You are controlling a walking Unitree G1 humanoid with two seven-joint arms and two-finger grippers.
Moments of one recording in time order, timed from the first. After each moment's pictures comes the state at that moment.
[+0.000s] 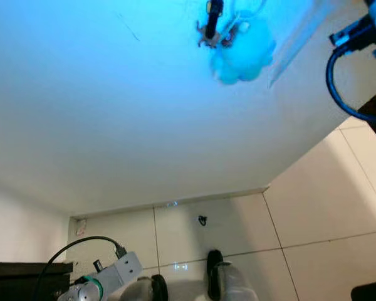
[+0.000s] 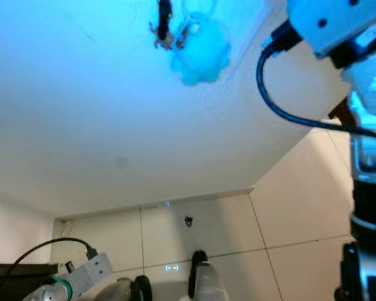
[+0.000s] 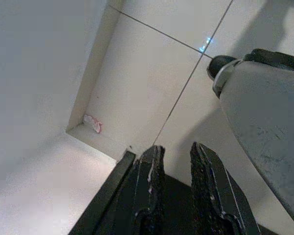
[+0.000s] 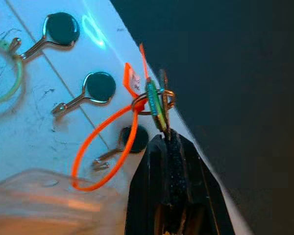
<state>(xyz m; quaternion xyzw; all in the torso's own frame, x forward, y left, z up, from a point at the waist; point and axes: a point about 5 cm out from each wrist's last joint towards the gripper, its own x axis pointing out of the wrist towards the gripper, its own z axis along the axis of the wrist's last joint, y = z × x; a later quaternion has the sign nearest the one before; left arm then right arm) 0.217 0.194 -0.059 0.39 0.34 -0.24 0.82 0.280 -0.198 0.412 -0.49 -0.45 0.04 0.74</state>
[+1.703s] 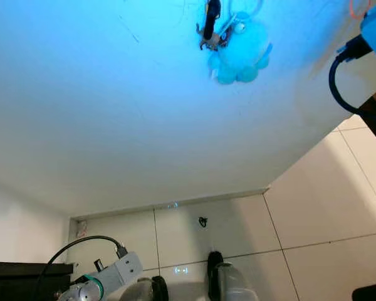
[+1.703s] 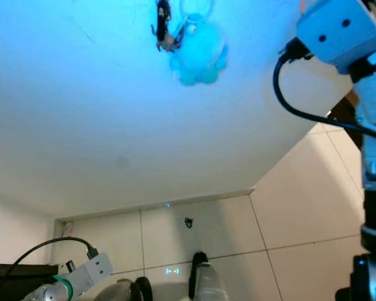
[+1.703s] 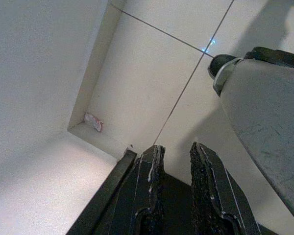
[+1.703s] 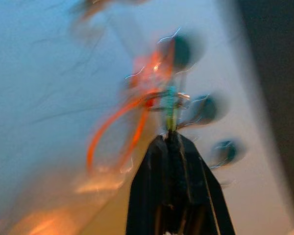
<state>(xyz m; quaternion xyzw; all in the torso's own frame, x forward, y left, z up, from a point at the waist) 0.216 0.195 -0.060 0.39 0.34 -0.24 0.82 0.315 -0.246 0.368 -0.49 -0.31 -0.08 0.81</state>
